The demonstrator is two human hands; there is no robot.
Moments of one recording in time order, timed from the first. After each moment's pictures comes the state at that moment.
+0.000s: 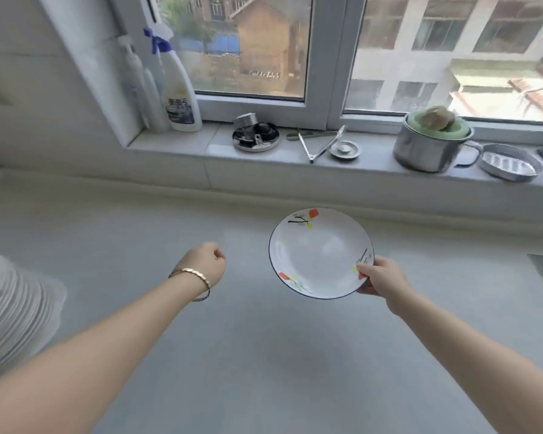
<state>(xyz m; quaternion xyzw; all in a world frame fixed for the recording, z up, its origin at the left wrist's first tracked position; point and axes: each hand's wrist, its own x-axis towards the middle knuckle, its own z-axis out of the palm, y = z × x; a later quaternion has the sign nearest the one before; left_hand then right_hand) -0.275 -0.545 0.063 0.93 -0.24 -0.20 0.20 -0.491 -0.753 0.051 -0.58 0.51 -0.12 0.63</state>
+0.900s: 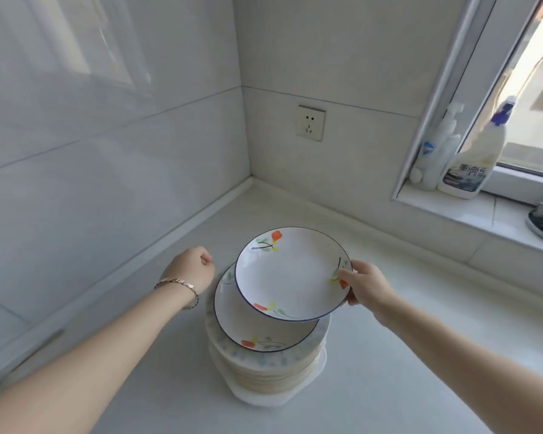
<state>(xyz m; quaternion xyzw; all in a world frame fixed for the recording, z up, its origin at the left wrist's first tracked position) 0.011 -0.073 0.130 0.96 0.03 -0.07 0.27 -0.083 -0.343 0.122 -0.78 0.24 0.04 0.58</state>
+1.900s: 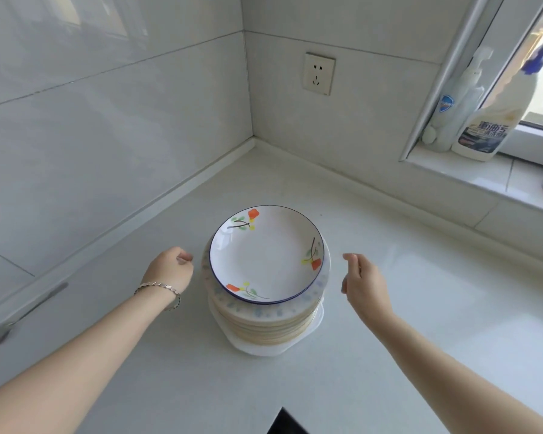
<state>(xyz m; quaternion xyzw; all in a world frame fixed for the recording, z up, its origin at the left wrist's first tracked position) -0.024 -0.033 0.059 0.92 0.14 -0.09 0.34 -0.122 -0.325 0.056 -0.83 0.27 -0.05 0.48</state>
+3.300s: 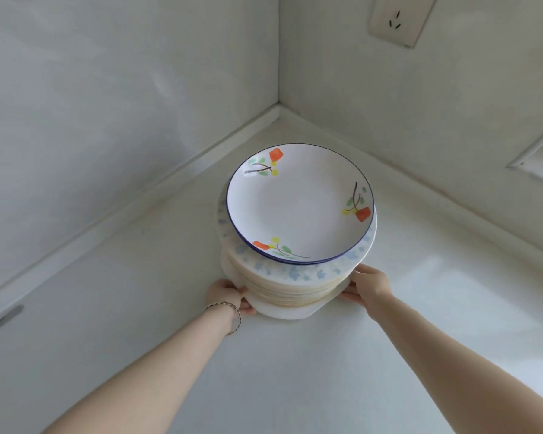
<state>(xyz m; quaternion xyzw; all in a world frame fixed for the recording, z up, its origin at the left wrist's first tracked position) 0.077 -0.105 -0.064 0.66 0.38 -0.24 0.61 0.057 -0.336 -0.064 -0.58 0.42 0.11 0.69</state>
